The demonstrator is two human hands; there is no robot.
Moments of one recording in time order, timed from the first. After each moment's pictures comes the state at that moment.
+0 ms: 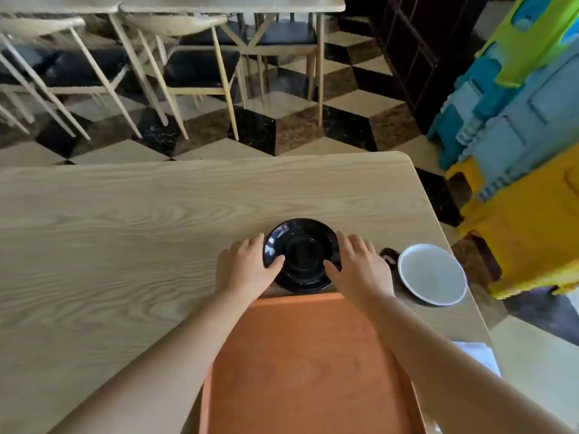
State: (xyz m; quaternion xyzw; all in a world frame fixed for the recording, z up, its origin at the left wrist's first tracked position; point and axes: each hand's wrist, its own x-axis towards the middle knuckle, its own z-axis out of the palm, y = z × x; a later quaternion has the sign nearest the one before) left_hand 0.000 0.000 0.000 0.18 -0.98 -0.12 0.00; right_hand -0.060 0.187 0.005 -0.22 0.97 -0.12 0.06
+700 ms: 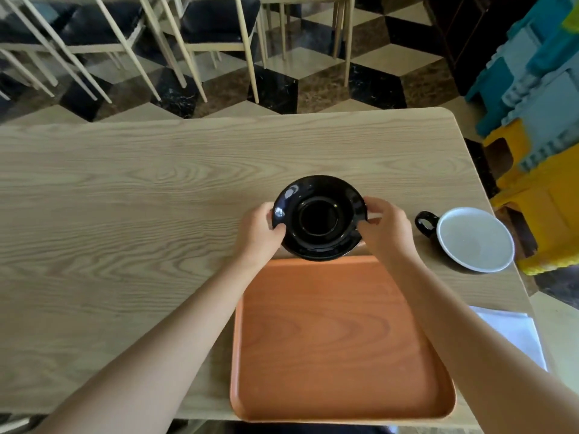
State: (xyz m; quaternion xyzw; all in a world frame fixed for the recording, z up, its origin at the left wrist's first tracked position) left_hand 0.021 -0.017 -0.001 0.27 -0.85 -0.45 0.05; right_hand -0.055 0.167 0.010 -0.05 0.88 -0.44 0.13
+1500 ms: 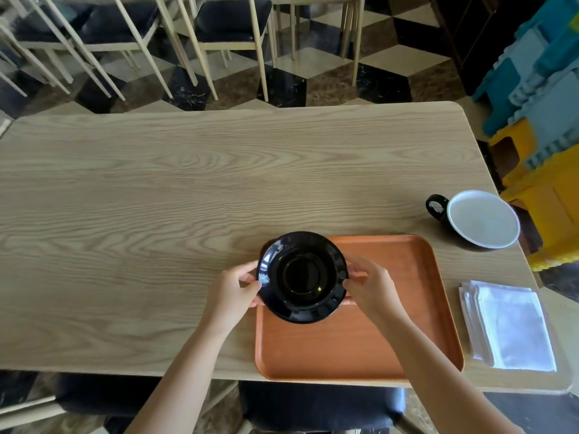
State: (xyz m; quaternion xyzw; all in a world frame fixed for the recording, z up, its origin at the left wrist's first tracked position) left_hand 0.164 -0.029 -0.013 0.35 -0.79 -0.49 -0.05; right_hand 0.065 0.172 -0.009 -0.03 0.79 -0.54 0.27
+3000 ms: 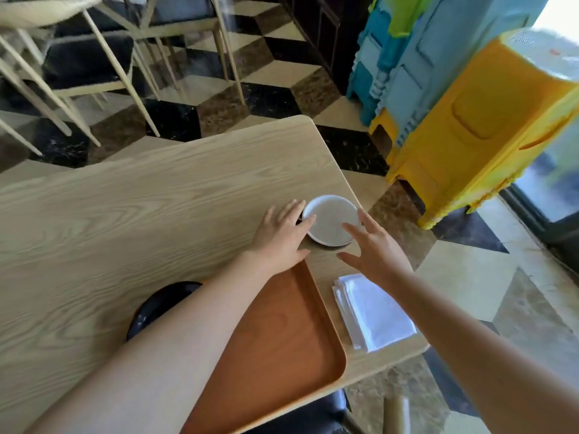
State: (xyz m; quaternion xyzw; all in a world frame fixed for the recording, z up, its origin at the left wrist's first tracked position) left_hand -0.057 0.161 0.001 -0.20 -0.98 -0.03 -0.08; right_hand -0.040 0.355 0.008 -0.11 0.98 -0.16 0.06
